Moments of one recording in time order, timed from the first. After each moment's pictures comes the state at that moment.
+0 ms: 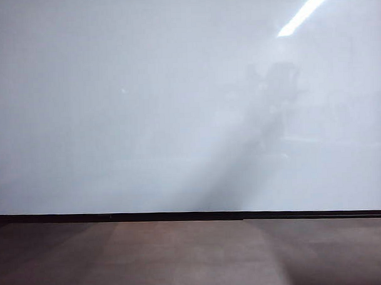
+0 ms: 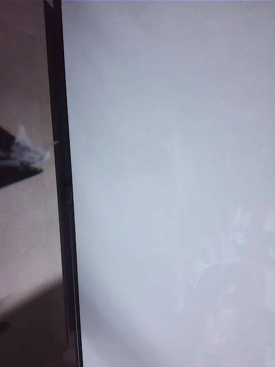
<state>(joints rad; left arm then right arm) -0.01 0.00 0.01 0.07 0.16 0.00 0.01 0.06 0.28 -0.20 0.00 0.05</state>
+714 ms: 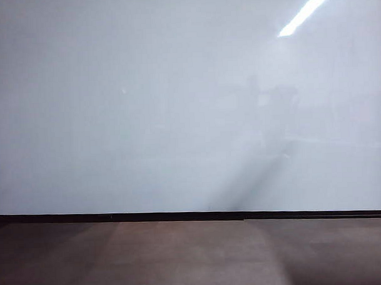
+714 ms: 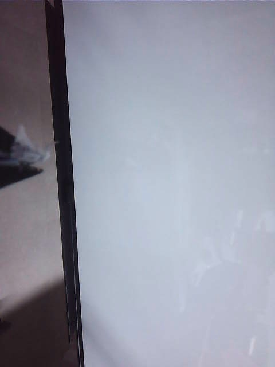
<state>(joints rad) -0.01 0.00 0.01 0.07 0.16 0.00 -0.02 0.00 0.01 -0.06 -0.08 0.10</state>
